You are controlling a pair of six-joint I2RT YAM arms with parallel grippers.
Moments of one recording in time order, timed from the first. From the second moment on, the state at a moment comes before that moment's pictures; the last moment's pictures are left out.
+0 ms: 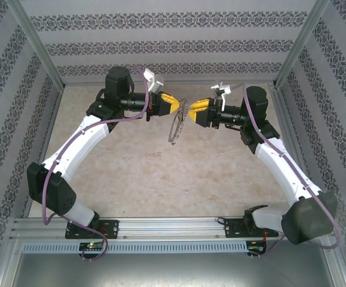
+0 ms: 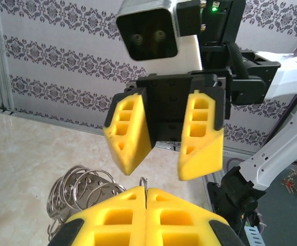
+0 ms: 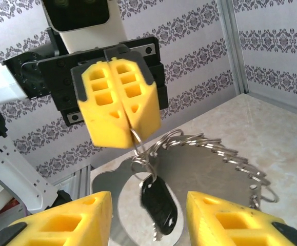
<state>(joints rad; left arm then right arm) -0.40 1.54 1.49 -0.18 1.08 0.01 0.26 1.25 1.08 0.09 -1.08 0.32</state>
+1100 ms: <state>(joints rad) -0.40 1.54 1.48 -0.14 1.07 -0.03 0.32 1.34 1.13 0.24 -1.09 0.42</state>
